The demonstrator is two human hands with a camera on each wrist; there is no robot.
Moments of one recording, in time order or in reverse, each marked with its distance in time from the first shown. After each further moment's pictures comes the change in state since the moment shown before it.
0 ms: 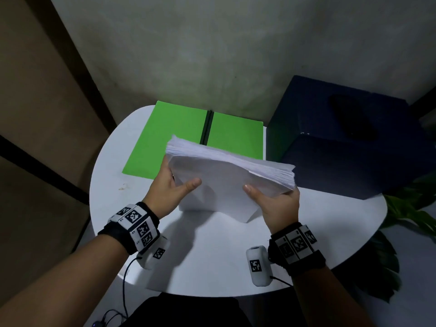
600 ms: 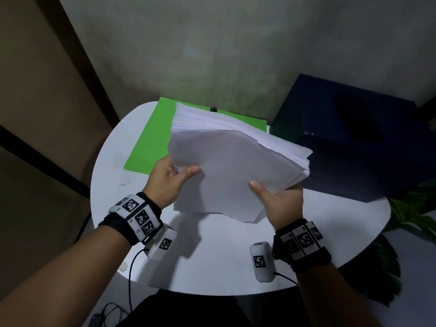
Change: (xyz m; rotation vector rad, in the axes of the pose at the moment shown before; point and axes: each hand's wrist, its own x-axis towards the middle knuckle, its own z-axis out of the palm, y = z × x) left_hand 0.015 -0.001 0.005 0.030 0.072 0.003; right_hand 0.015 0.008 -0.008 -0.024 -0.112 0.013
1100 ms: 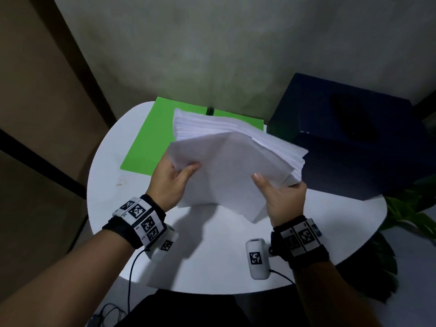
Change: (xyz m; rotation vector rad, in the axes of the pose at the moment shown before) left_hand -0.006 0.013 0.015 0.067 0.100 0.144; right_hand 0.001 -0.013 -0.003 0.071 0.131 -0.025
